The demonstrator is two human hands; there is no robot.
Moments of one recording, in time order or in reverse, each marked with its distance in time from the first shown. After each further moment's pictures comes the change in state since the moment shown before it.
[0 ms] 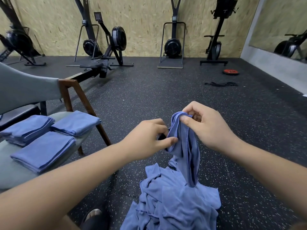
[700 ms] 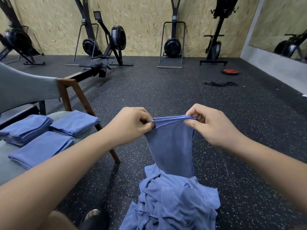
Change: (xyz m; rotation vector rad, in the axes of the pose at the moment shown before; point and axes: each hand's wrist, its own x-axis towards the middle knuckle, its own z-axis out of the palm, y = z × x) left_hand 0.005 -0.023 -0.044 0.039 0.049 -0.177; right_hand 0.001 0.011 -0.014 -0.093 -0.071 0.020
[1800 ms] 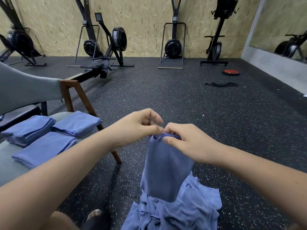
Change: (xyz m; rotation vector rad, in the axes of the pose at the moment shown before) left_hand -0.011 0.016 -0.006 -0.642 -0.249 -0.255; right_hand -0.005 -0.030 0.048 -0.113 -0.298 -0.089
